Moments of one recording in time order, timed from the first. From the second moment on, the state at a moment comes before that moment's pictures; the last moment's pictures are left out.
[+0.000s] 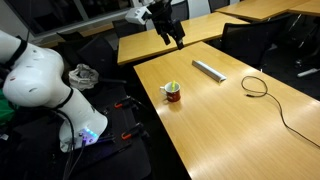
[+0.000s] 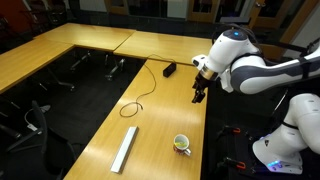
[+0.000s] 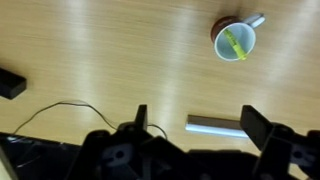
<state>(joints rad) -0.04 -0.41 -0.07 -2.54 -0.13 2.37 -0.15</state>
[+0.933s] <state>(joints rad) 0.08 0.09 -0.01 -2.60 0.00 2.72 -0.45</state>
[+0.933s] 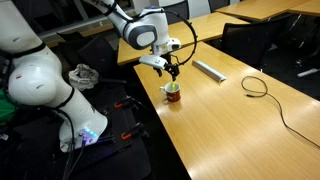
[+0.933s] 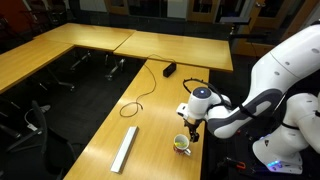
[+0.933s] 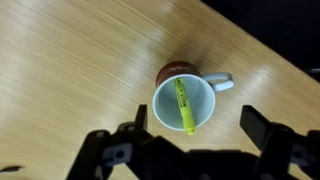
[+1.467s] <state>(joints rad) 0.07 0.12 0.00 -2.58 0.00 2.73 -0.45</state>
